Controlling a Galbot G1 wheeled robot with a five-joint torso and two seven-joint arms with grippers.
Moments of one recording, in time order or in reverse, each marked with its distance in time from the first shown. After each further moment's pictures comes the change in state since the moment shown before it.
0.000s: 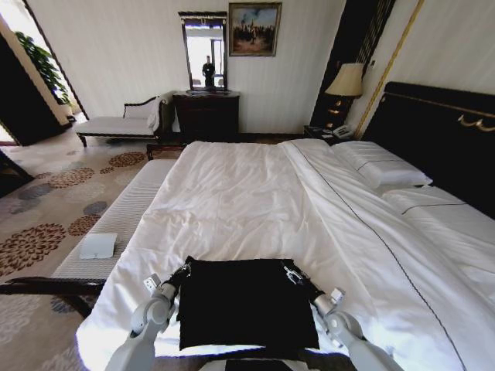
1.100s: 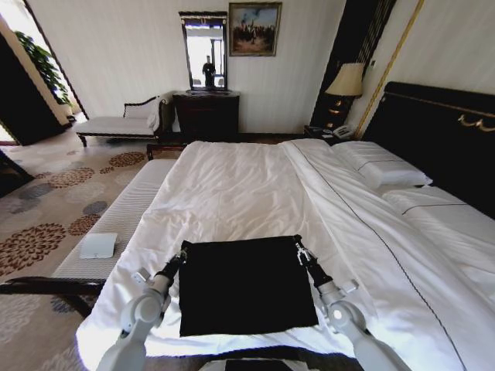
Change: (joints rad) left arm 0.054 0.012 -0.138 -0.299 -0.236 -0.036 0.019; right arm -0.136 -0.005 0.177 0.406 0.090 0.213 -0.056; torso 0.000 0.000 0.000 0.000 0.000
